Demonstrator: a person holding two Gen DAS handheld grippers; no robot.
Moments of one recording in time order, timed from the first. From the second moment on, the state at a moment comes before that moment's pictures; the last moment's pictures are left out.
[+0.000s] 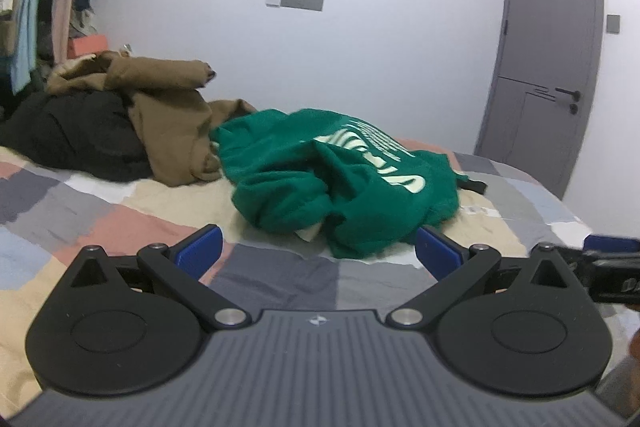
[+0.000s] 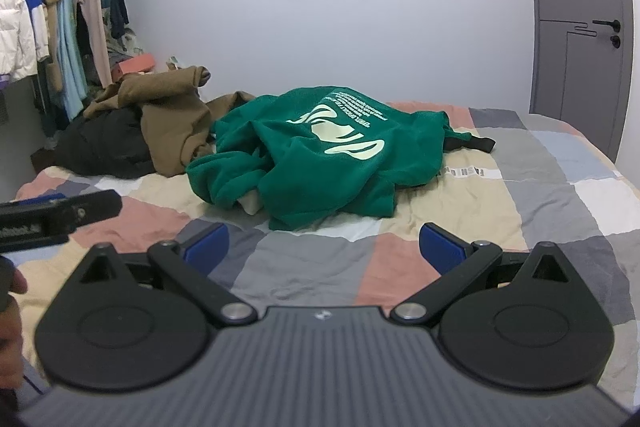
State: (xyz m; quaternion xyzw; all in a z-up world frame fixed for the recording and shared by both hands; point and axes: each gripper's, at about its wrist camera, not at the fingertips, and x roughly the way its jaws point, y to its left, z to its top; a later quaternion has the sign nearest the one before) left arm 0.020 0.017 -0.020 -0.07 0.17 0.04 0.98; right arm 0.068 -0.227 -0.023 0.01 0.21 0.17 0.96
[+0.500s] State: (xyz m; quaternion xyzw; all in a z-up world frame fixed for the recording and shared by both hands) left arm 0.088 0.060 -0.025 -0.09 0.19 0.07 0.98; right arm 0.120 -0.192 0.001 0.03 0.22 0.22 0.95
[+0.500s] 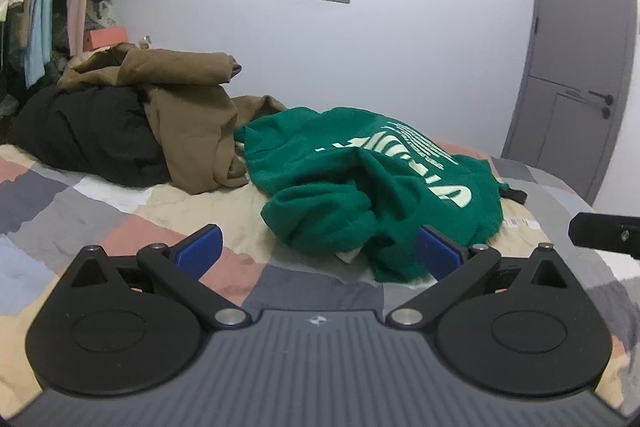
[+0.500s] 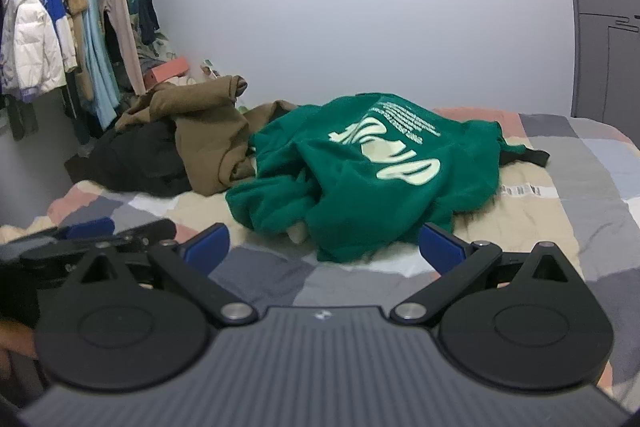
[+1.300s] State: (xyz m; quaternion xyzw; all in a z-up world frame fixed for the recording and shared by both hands) left arm 0.302 0.133 -0.126 -0.19 0.26 0.05 0.94; right arm 0.244 -0.183 -0.097 0.02 0.28 0.19 0.94
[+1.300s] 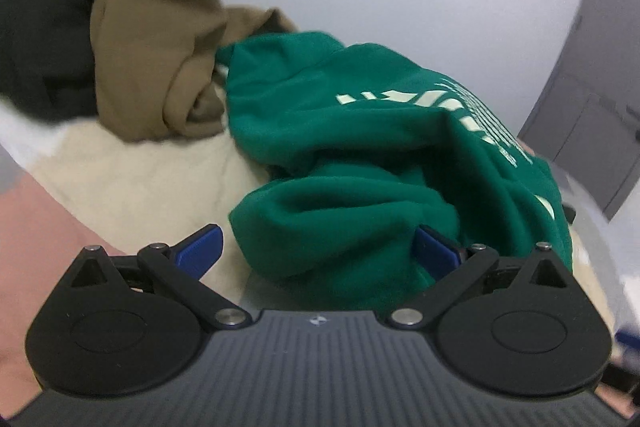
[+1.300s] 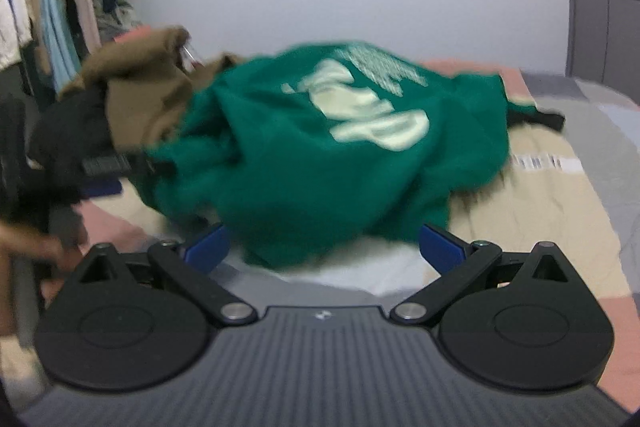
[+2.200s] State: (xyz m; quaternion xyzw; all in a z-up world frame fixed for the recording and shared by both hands) left arm 0.204 0.087 -0.055 -0.24 0.21 -0.13 0.94; right arm 0.249 -0.227 -0.095 0.11 0.23 0.17 0.95
